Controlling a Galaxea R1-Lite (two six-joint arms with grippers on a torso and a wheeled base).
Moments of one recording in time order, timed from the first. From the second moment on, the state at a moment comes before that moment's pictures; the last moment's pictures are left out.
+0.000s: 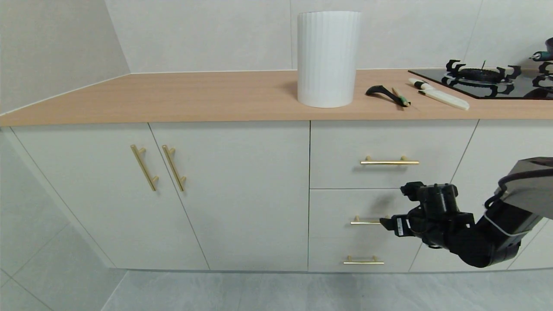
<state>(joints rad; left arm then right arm) 0.00 0.00 0.00 0.00 0.05 -0.01 0.21 2.21 -0.77 -0.86 -0.13 0.06</state>
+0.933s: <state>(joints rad) 0.00 0.00 0.00 0.00 0.05 -0.01 0.24 2.43 -0.89 -1.05 -0.29 0.08</state>
